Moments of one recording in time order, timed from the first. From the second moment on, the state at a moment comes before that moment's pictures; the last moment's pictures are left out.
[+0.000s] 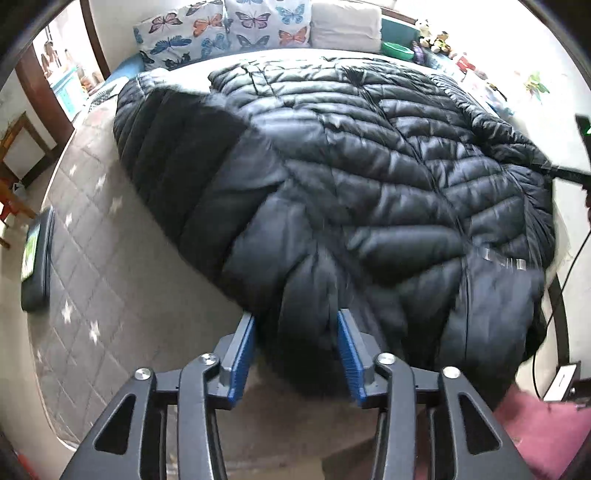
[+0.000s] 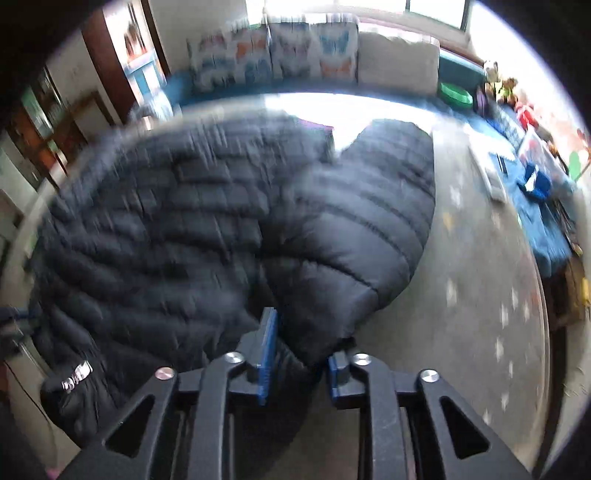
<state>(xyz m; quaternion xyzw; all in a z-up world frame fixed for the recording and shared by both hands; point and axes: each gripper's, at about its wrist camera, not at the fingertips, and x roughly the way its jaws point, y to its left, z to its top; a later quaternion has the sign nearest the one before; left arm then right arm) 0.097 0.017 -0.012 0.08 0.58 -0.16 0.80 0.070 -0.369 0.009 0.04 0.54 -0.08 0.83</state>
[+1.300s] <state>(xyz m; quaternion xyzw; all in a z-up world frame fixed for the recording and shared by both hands) 0.279 -0.010 -0.035 0.03 0.57 -0.20 0.80 0.145 -0.439 -0.037 0.10 0.53 -0.11 0.83</state>
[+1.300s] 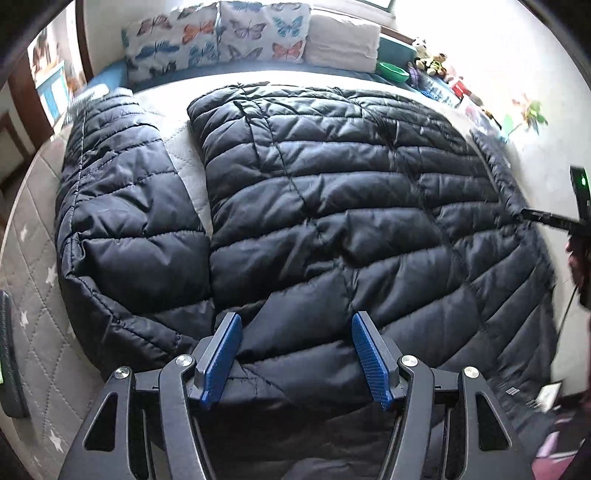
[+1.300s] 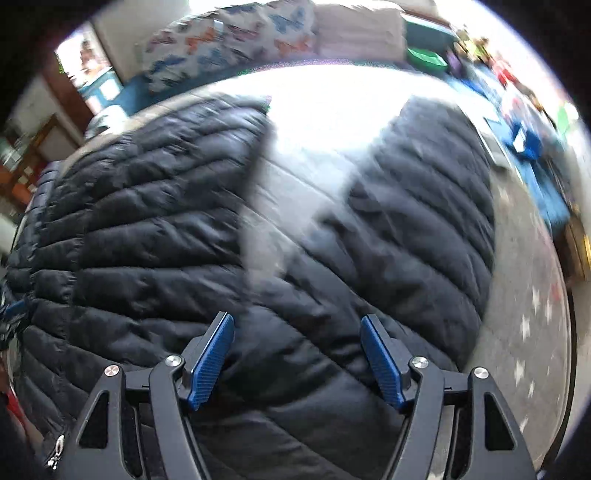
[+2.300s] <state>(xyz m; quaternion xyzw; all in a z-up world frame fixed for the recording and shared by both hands) 0.403 0.014 -0.032 -0.04 0.55 -0.13 0.83 0.272 -0.366 -0.061 -0.02 0.53 -0.08 0.84</state>
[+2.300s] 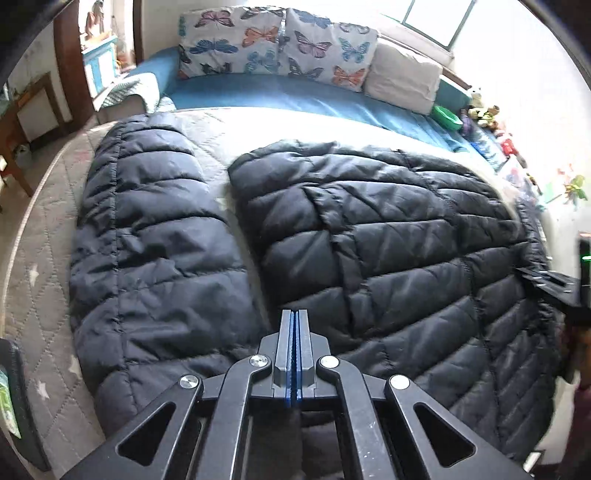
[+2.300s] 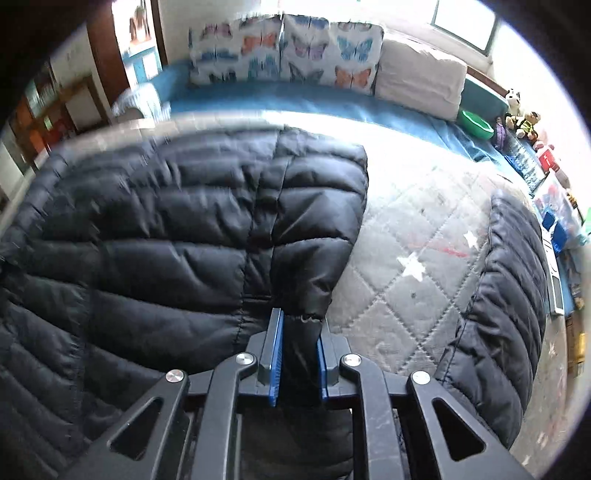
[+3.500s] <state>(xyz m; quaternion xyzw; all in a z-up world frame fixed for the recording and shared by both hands) 0.360 0.089 -0.010 -0.08 0.51 -0.08 0.85 0.126 -0.312 -0.039 -0.04 0.52 0.06 0.85</state>
